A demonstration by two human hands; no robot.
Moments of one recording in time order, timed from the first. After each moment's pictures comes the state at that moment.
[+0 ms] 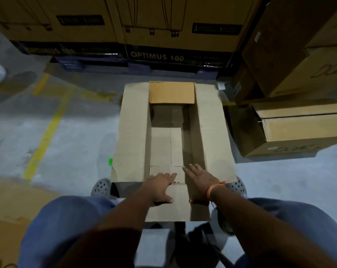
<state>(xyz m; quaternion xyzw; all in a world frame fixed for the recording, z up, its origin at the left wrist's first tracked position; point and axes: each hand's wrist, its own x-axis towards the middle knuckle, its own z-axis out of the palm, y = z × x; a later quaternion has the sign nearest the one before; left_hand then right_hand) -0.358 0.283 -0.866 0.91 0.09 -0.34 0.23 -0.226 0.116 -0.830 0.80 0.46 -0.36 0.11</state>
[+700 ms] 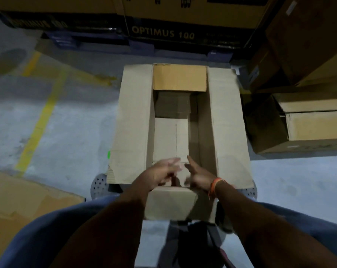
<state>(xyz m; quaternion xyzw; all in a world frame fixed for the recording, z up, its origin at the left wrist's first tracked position) -0.318 0.316 -0.884 0.54 0.34 -0.20 0.74 -0.205 0.163 -0.885 0.69 0.12 -0.59 -0.39</state>
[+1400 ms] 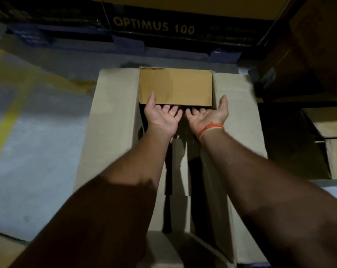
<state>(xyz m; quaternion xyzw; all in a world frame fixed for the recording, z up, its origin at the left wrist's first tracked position) -0.065 0.439 -0.901 0.06 0.38 0.20 0.90 0.010 0.354 -0.899 0.26 -0.29 -0.34 -0.86</state>
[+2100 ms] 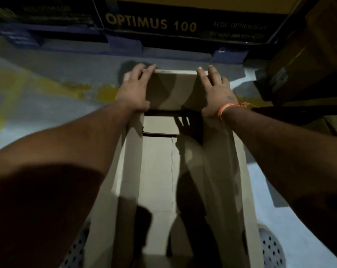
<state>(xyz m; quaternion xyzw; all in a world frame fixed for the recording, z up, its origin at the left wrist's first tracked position) -0.044 0.573 -0.925 0.95 0.26 -0.01 0.15 0.111 0.363 -0.922 0.92 0.37 -0.14 -0.04</state>
